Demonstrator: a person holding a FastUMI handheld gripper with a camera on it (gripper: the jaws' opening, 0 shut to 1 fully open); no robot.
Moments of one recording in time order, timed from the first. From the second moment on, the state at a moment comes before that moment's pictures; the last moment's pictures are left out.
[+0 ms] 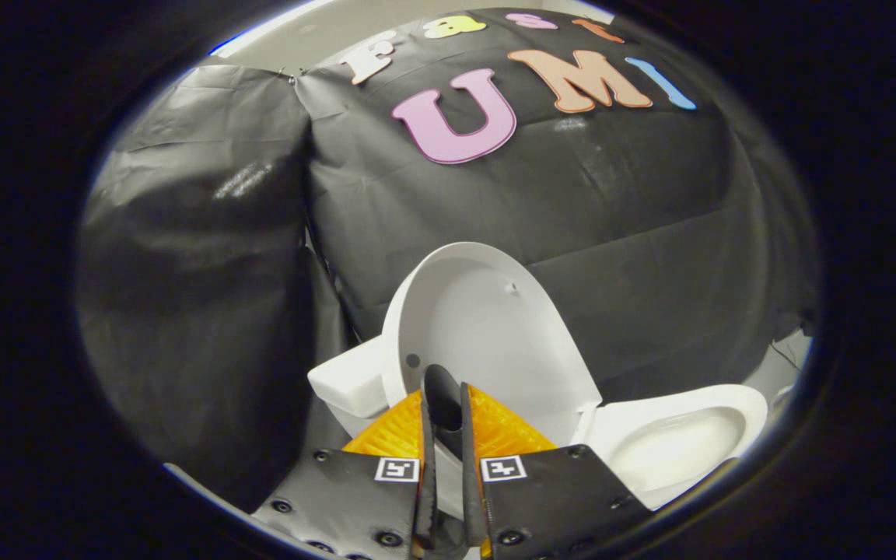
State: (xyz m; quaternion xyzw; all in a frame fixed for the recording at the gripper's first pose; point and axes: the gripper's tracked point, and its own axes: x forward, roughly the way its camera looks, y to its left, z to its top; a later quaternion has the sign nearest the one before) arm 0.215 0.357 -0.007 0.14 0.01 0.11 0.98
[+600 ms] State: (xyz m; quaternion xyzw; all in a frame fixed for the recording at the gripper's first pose) arm 0.198 0.394 0.001 0.16 0.00 0.19 0.97
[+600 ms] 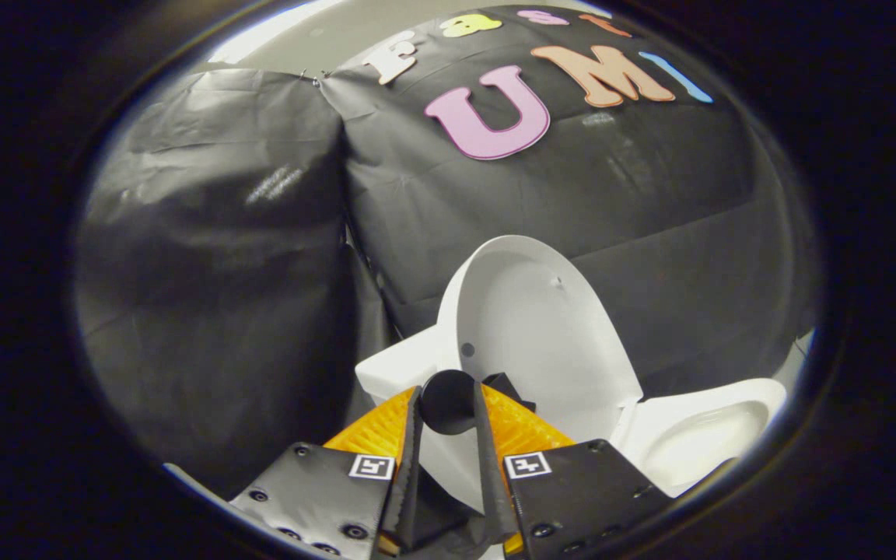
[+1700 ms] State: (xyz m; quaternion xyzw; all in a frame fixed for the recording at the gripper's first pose) arm 0.104 0.117 0.040 0.09 -0.11 0.00 0.99
